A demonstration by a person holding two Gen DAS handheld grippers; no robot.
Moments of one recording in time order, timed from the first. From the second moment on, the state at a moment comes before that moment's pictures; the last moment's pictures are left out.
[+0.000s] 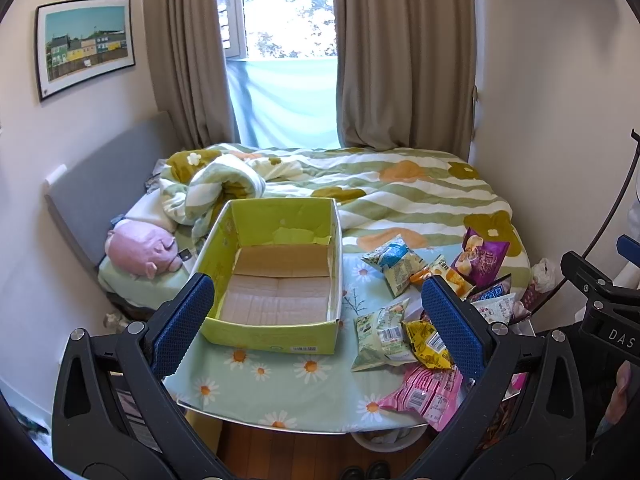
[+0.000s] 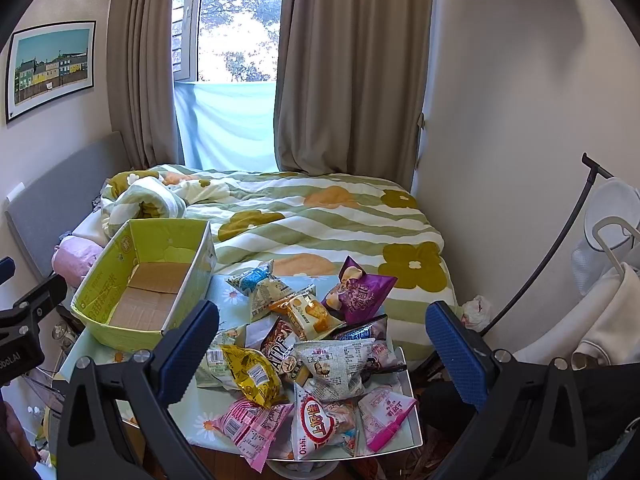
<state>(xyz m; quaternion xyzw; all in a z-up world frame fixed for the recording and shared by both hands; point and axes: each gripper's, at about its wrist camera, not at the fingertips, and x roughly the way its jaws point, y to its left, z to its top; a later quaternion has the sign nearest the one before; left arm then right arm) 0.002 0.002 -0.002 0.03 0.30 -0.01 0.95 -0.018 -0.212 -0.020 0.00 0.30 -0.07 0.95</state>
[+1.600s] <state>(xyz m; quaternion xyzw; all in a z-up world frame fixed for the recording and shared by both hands) 0.026 -0.006 -0.053 0.07 0.38 -0.05 0.92 -0.025 -0.227 -0.034 0.03 0.32 -0.09 0.94</state>
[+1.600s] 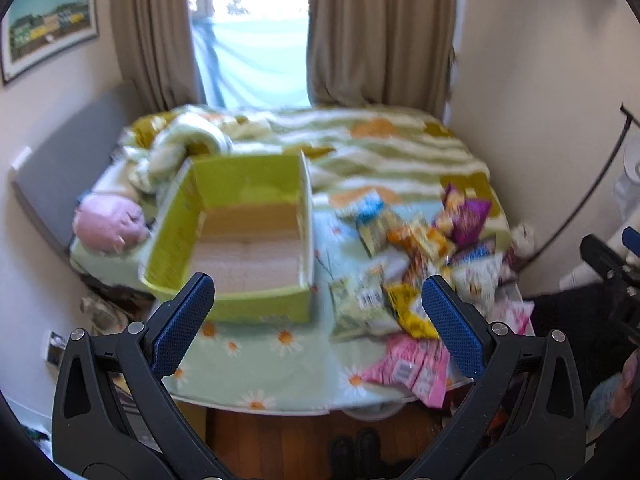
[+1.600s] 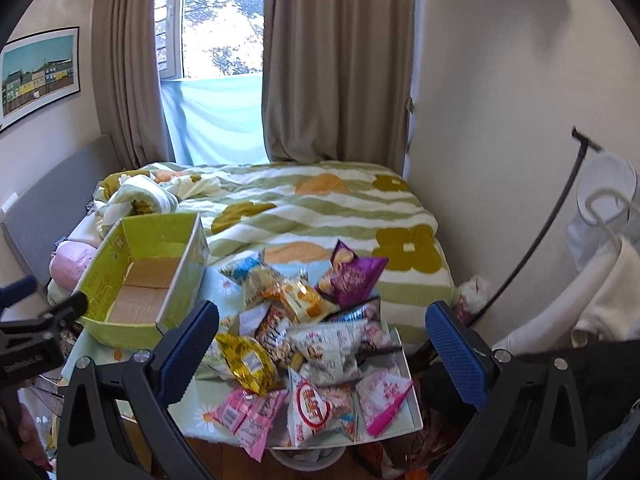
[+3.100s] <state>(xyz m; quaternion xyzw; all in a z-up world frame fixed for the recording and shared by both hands) 0.079 -0.115 -0.303 0.12 0.55 -0.12 0.82 0.045 -0.262 -0.272 0.09 0.54 0.03 0.84</state>
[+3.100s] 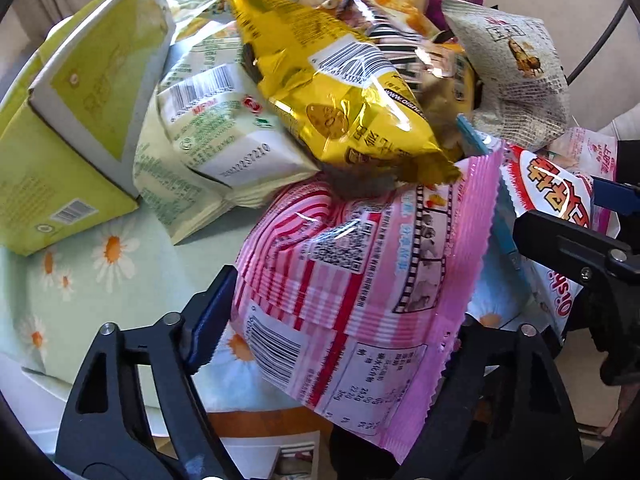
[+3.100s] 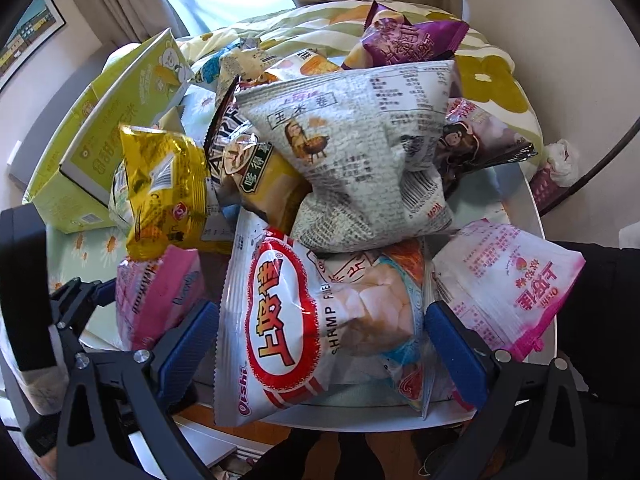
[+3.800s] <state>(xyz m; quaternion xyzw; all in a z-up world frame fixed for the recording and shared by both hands) 0.066 -0.116 -0.303 0.14 0.55 -0.12 0.81 0.062 -0.232 -0.303 0.05 0.57 0.00 0.82</state>
